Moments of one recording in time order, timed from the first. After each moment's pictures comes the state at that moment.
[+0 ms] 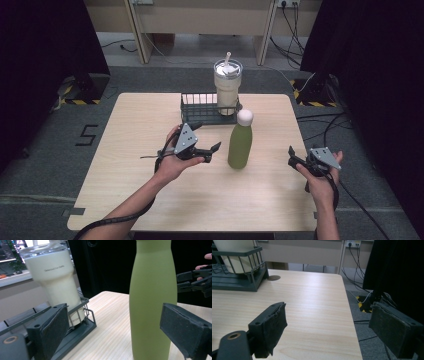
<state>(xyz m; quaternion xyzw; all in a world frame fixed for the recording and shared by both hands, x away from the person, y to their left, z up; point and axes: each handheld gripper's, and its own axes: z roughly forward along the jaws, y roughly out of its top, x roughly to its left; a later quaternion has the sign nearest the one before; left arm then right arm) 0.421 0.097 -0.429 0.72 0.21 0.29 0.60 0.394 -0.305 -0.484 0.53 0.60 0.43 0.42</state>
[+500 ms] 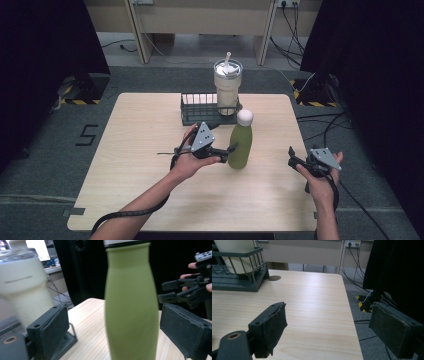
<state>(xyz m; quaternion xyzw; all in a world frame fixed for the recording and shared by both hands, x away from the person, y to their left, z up) 0.424 0.050 -0.428 0.72 0.19 0.26 0.62 0.392 -0.304 -0.483 0.53 0.60 0.43 0.42</state>
